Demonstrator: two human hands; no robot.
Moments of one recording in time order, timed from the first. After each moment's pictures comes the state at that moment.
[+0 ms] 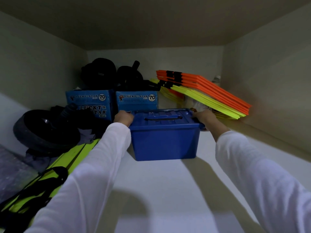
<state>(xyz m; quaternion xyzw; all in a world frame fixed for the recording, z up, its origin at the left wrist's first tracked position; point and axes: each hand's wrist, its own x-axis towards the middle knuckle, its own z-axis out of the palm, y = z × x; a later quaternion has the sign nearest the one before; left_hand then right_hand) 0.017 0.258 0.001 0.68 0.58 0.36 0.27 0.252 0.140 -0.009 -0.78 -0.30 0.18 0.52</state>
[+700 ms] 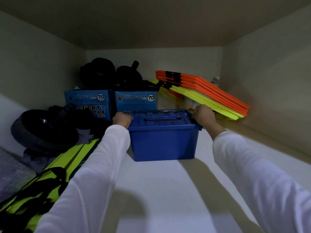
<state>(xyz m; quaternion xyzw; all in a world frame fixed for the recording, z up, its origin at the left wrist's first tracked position) 0.018 0.258 -0.002 0.63 0.59 0.38 0.32 0.256 0.147 -0.004 -0.85 -0.42 -0.09 0.31</state>
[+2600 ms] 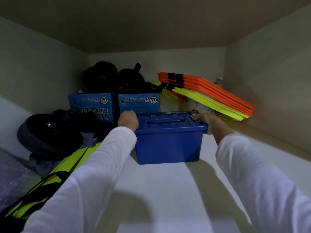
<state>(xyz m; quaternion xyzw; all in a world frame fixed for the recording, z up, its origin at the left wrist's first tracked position) 0.026 0.244 0.005 0.78 0.58 0.25 0.01 0.270 0.157 -0.017 -0.67 -0.27 0.37 0.58</state>
